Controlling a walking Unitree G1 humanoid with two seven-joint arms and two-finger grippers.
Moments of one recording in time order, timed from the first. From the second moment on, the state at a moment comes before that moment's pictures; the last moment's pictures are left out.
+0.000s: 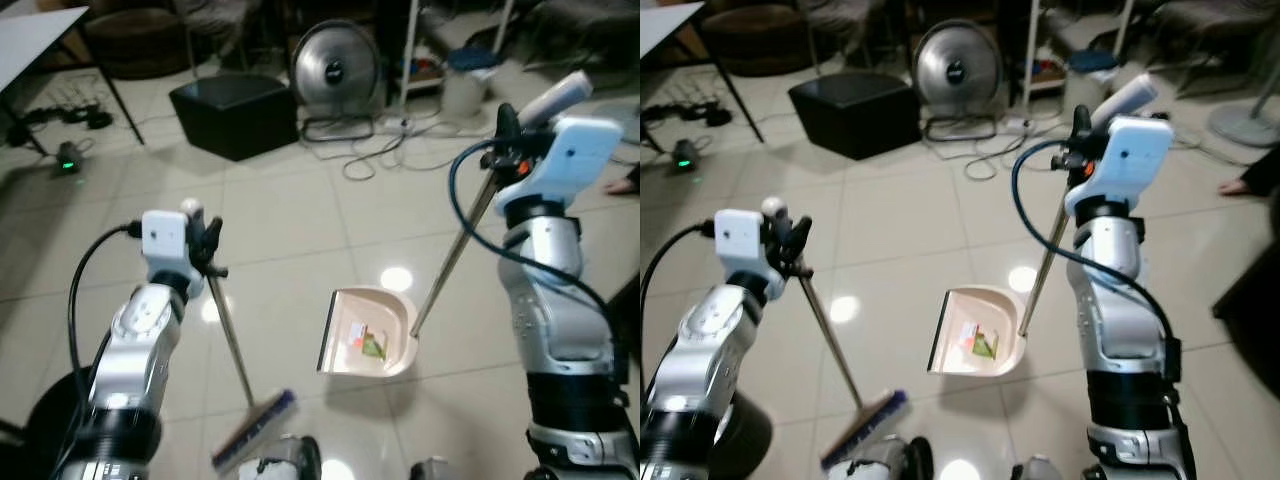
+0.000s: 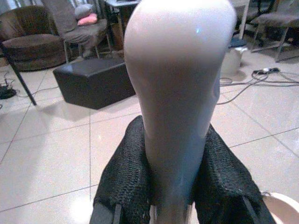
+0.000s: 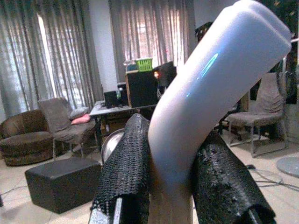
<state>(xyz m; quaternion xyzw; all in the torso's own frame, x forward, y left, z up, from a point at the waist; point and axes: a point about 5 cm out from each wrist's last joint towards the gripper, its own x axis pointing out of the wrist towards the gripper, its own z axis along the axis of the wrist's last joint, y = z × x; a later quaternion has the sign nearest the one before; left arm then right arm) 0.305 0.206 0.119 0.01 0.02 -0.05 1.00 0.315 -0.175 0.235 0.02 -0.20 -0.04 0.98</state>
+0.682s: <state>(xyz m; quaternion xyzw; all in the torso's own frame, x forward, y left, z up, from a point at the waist) 0.269 0.205 0.126 0.07 0.02 -0.05 1.00 0.304 -0.179 0.256 0.08 -0.18 -0.02 0.98</state>
